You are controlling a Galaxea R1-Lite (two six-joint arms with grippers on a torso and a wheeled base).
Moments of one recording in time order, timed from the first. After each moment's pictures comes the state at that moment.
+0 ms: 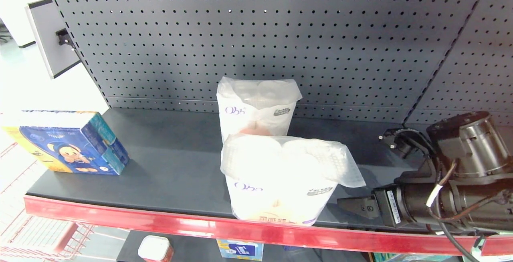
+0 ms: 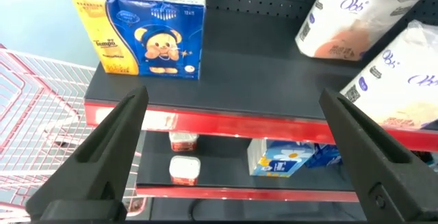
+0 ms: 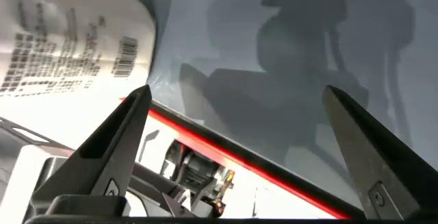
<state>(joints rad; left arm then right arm) 0.04 0.44 -0.72 0.41 -0.13 -0.09 0.57 1.45 -0.72 0.05 -0.01 0.26</state>
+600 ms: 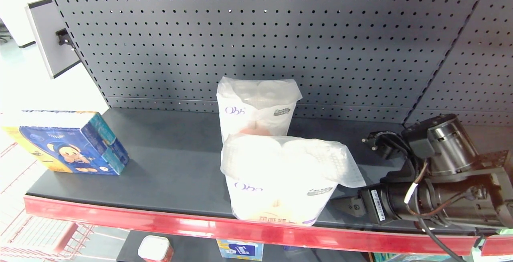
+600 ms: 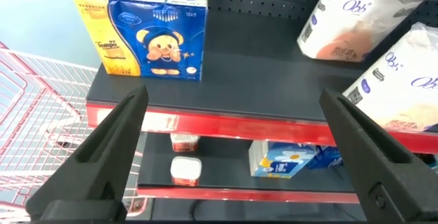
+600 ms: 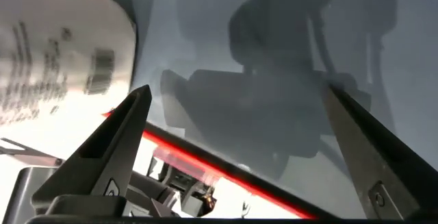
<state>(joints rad) 0.04 0.45 -0.72 0.40 -0.12 -0.09 0.59 1.53 -0.75 0.06 -0.05 0.26</state>
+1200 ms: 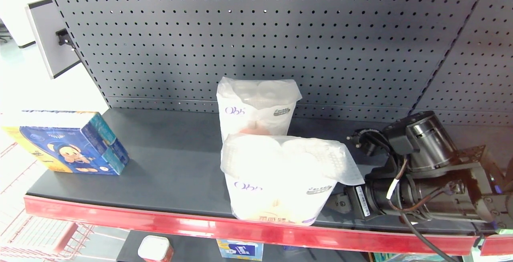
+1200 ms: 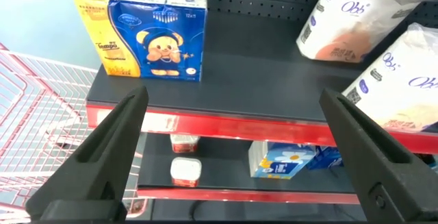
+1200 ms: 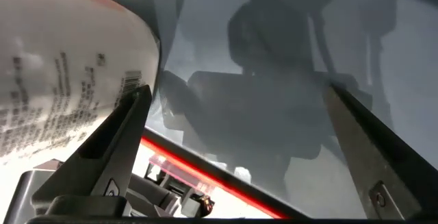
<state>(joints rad) 0.04 0.44 -0.72 0.40 -0.12 -0.09 0.63 1.59 -0.81 0.05 -0.06 0.26</state>
